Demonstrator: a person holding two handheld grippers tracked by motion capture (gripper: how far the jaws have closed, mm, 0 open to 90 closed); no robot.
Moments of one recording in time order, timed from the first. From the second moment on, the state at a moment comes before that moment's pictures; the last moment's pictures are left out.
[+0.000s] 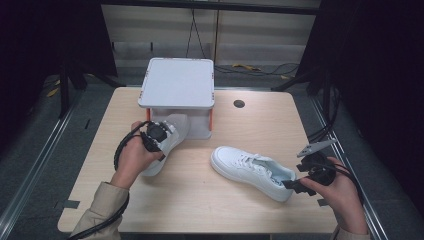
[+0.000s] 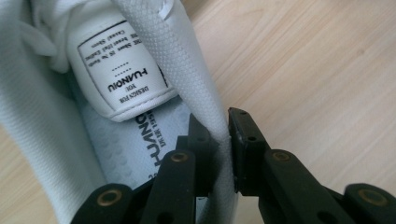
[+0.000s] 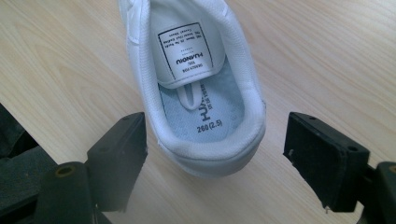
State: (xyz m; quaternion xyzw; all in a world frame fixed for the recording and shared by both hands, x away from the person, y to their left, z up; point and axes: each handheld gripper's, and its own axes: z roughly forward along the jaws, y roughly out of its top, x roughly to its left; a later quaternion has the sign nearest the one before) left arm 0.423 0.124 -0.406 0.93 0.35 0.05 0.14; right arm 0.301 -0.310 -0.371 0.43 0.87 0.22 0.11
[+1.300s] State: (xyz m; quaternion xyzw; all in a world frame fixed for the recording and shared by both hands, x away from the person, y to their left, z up) left arm 0.410 0.158 -0.394 0.96 0.24 0.00 0.12; right arm 0.381 -0.222 -0.322 0.36 0.89 0.27 0.10
